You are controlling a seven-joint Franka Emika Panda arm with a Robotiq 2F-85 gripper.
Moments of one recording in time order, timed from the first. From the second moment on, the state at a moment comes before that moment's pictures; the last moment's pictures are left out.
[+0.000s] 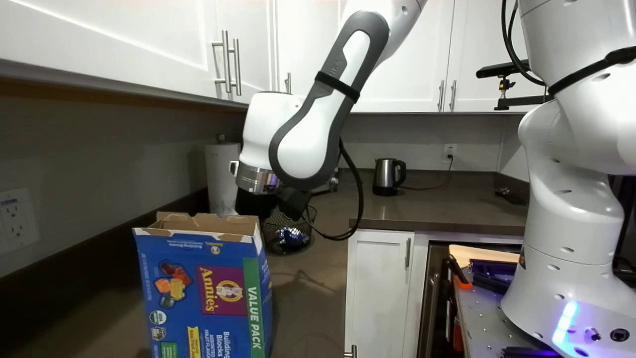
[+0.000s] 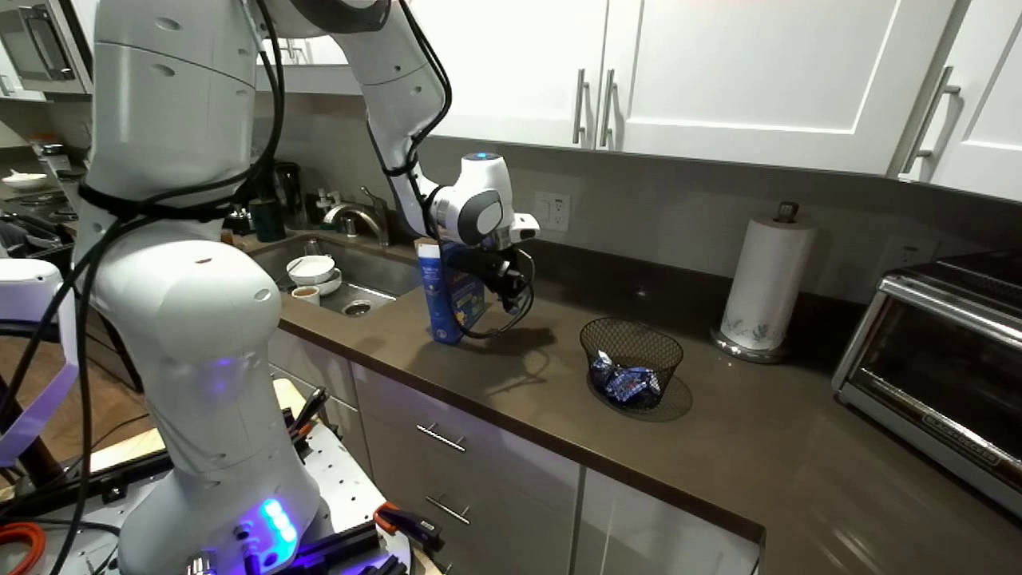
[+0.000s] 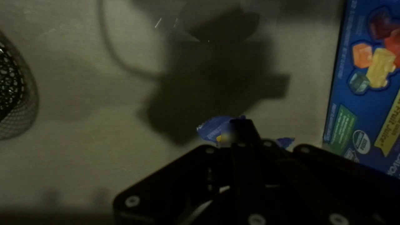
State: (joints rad) arm 0.19 0.32 0.02 -2.35 -0.05 2.92 0.01
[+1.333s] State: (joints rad) arm 0.21 0.07 0.00 -2.48 -0.14 2.83 0.12
